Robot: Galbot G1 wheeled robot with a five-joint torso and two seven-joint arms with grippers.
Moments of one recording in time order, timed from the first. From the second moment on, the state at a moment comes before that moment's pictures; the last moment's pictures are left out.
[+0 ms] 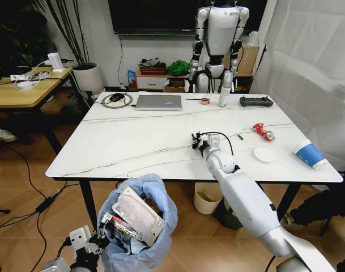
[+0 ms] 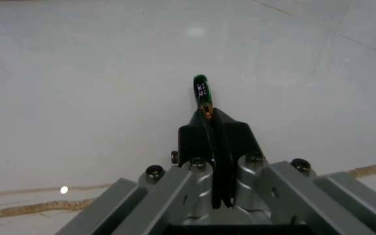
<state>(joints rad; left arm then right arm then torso) 2.01 -1.49 -0.58 -2.41 -0.54 0.29 -0.23 -0.58 1.33 0.04 1.31 0.55 -0.46 0.19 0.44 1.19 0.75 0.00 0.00</state>
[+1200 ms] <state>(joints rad) 2.01 -1.48 -0.58 -2.41 -0.55 0.29 -0.24 -0.85 0.94 -0.33 2.20 1.03 -0.36 0.15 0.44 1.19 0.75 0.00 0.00</state>
